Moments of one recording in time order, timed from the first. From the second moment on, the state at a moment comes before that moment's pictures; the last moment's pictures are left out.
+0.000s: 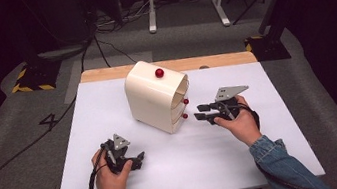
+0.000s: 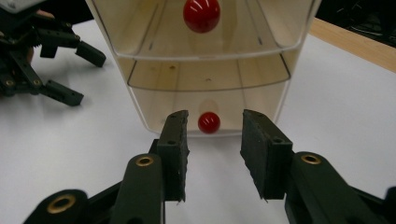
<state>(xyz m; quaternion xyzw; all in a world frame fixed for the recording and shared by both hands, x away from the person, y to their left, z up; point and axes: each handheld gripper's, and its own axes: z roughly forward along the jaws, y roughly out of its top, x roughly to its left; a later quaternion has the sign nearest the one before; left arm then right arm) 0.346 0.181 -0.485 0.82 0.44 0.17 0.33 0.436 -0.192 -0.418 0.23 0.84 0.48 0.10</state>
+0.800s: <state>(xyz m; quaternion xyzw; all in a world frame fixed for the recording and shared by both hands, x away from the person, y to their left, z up) 0.347 0.181 -0.485 0.82 0.44 0.16 0.33 0.453 -0.159 -0.452 0.23 0.85 0.46 0.09</state>
